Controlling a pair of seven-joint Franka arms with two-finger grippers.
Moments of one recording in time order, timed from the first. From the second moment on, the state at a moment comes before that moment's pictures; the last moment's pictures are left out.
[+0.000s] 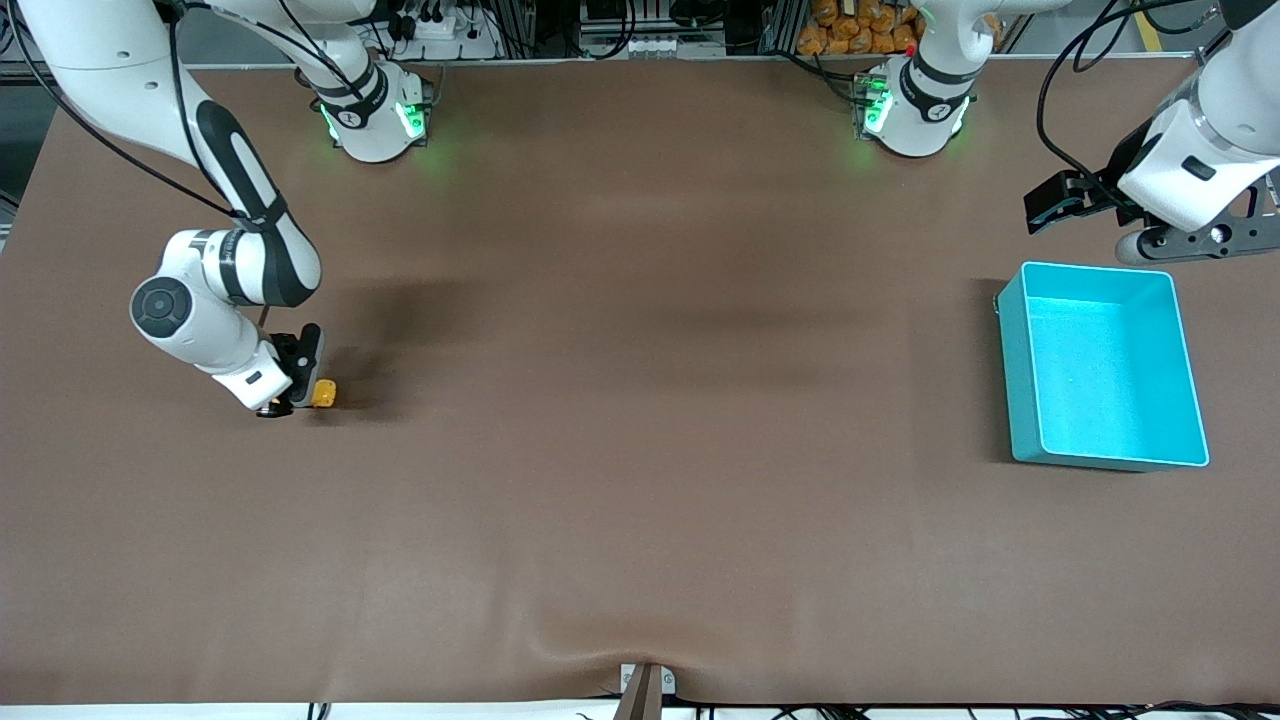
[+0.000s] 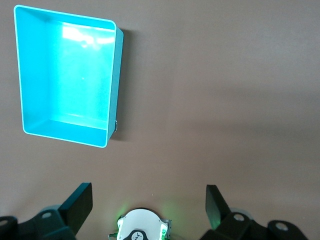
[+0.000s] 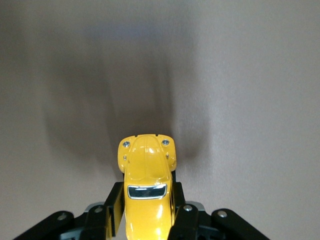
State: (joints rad) left arm 0.00 -0.03 -0.15 -1.60 0.02 1.41 -0.22; right arm -0.01 0.39 -0.08 -2.22 -0.07 2.61 -1.53
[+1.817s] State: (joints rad) left arm 0.00 -0.03 -0.16 -1.60 0.02 1.41 -0.22; right arm -0.18 0.45 -0.08 -2.13 -0.07 2.56 -1.72
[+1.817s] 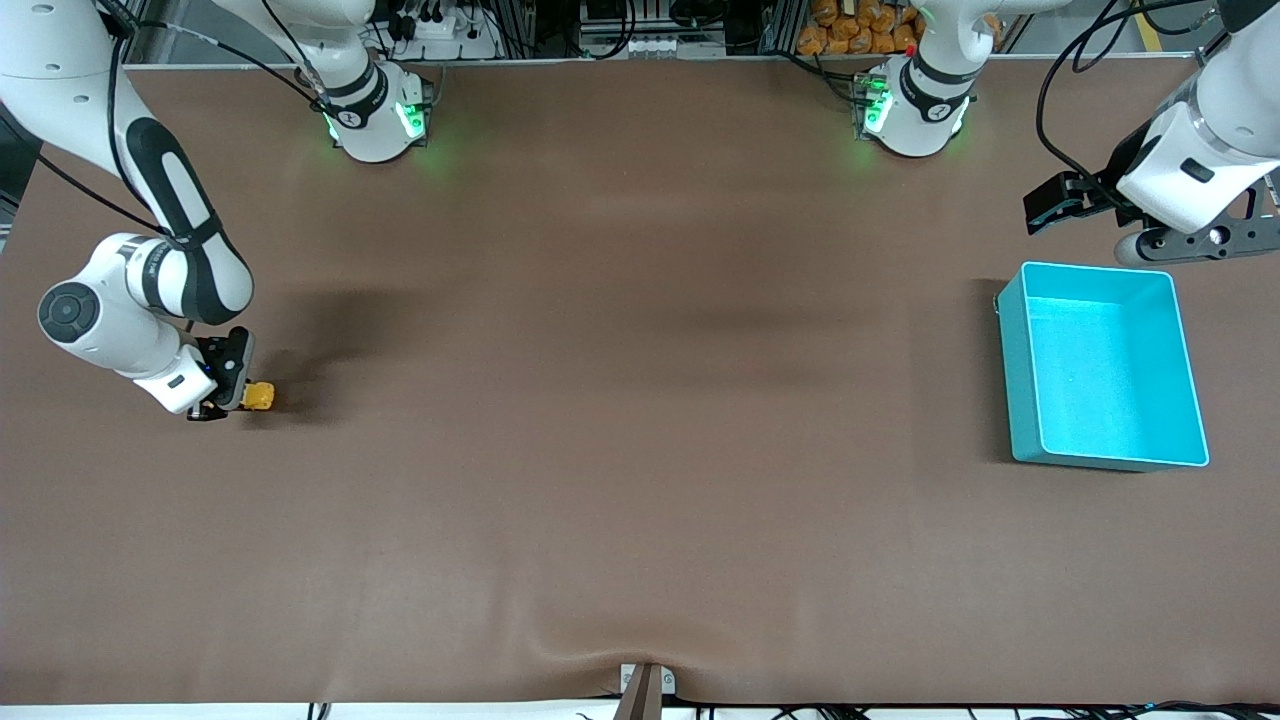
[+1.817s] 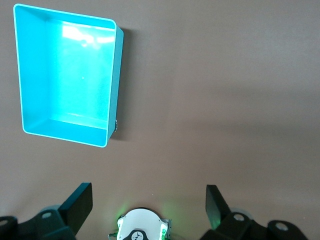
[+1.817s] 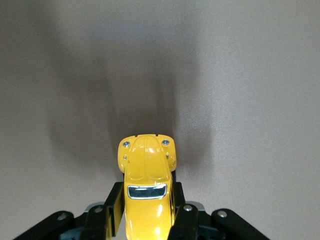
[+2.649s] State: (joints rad) left arm 0.00 -0.03 -0.16 -1.60 0.02 1.41 -0.22; right arm -0.25 0.54 -0.08 -1.71 0.06 2.05 -1.72
